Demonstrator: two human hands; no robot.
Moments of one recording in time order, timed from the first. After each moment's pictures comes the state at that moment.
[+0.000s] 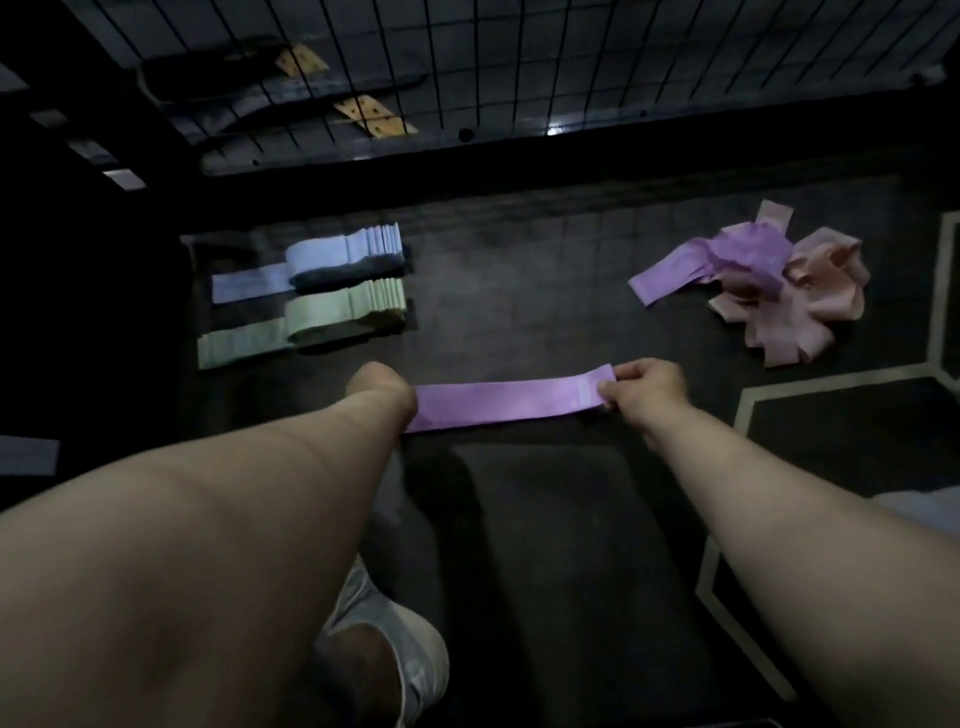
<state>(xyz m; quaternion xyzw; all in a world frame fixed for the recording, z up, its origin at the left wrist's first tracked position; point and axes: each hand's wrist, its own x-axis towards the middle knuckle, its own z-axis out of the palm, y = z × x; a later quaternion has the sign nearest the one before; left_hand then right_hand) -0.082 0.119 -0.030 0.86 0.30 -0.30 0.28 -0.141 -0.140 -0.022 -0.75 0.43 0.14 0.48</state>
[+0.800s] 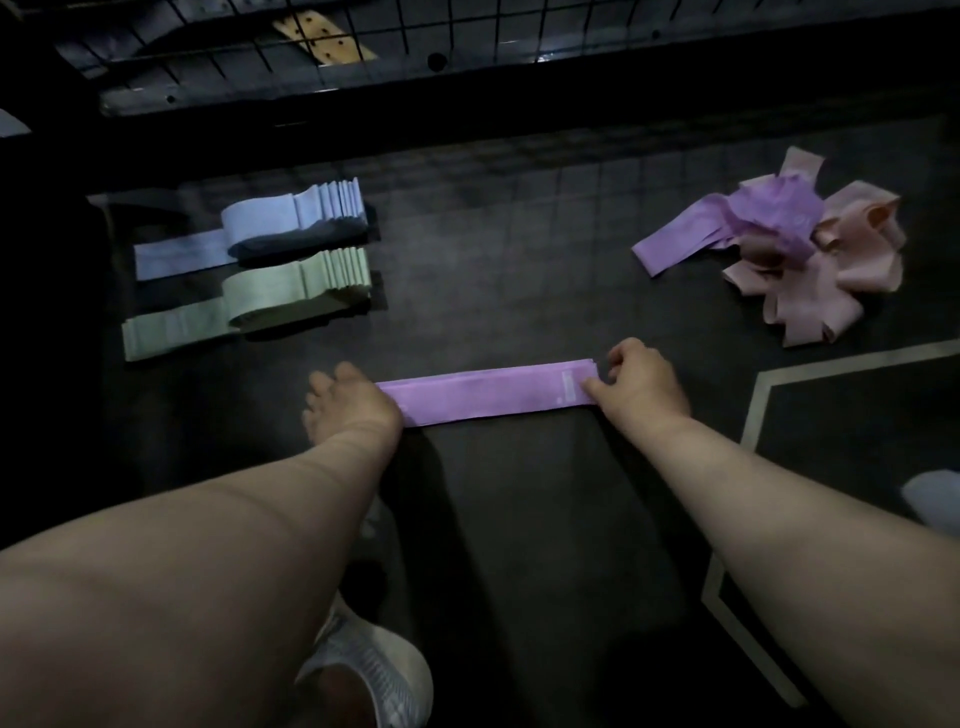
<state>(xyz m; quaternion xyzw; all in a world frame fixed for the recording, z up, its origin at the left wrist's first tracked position) -0.092 0.119 -0.085 0.93 0.25 -0.23 0.10 -0.129 -0.157 -0.085 -0.90 0.31 0.21 0.23</state>
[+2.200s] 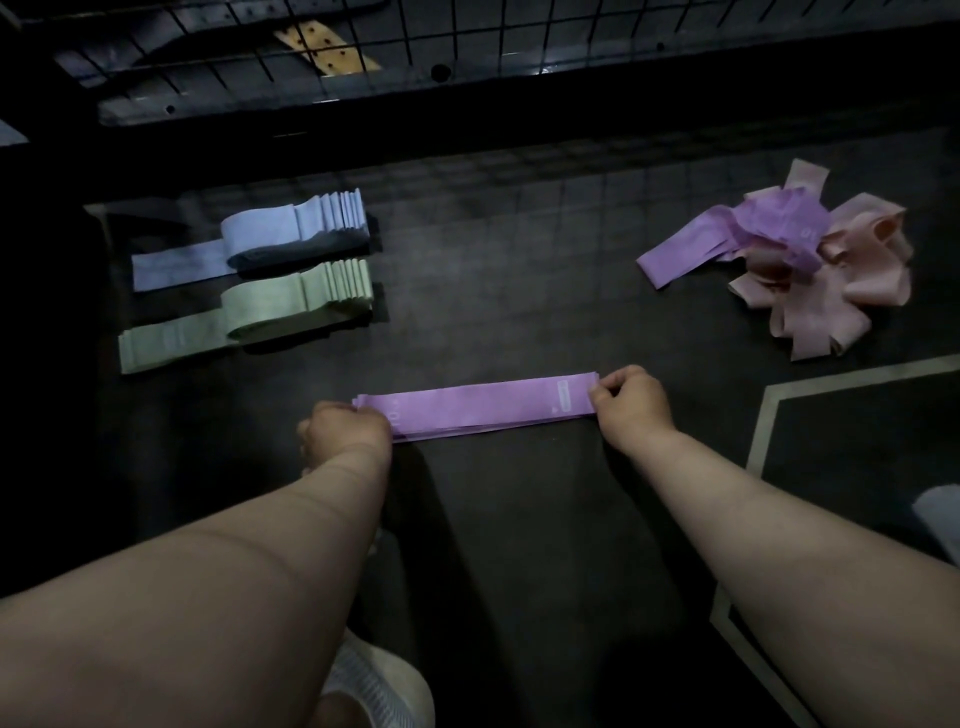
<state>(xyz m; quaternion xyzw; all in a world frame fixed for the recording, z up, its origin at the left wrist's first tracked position) -0.095 0.129 -0.107 0.83 0.46 -0.17 0.26 -0.128 -0.149 -0.110 -0.84 0.38 0.17 0.33</state>
